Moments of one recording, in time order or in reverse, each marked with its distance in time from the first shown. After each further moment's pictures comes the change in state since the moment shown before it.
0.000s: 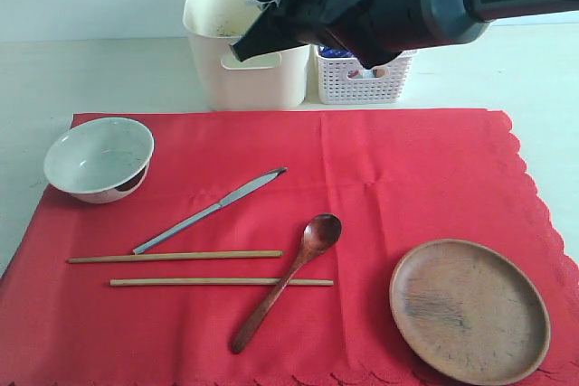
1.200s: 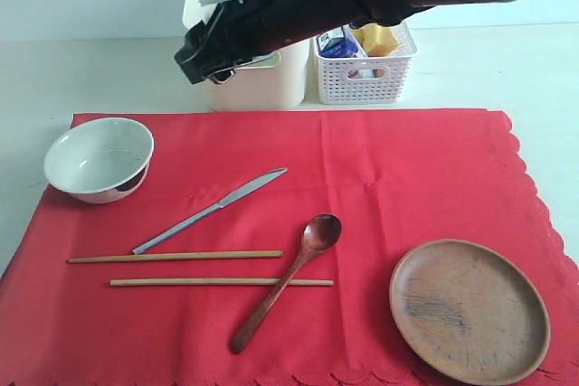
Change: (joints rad) left arm 0.000 0.000 0.000 0.000 0.000 0.000; right arm 0.023 -0.130 0.000 0.000 0.560 0.002
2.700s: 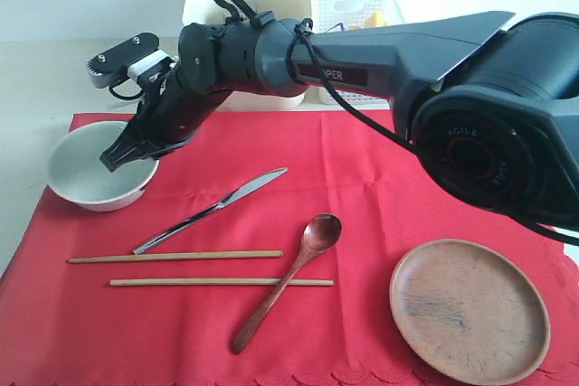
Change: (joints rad) left arm 0.000 0.000 0.000 0.000 0.000 0.000; right arm 0.172 0.503 -0.530 -0.675 0.188 0.837
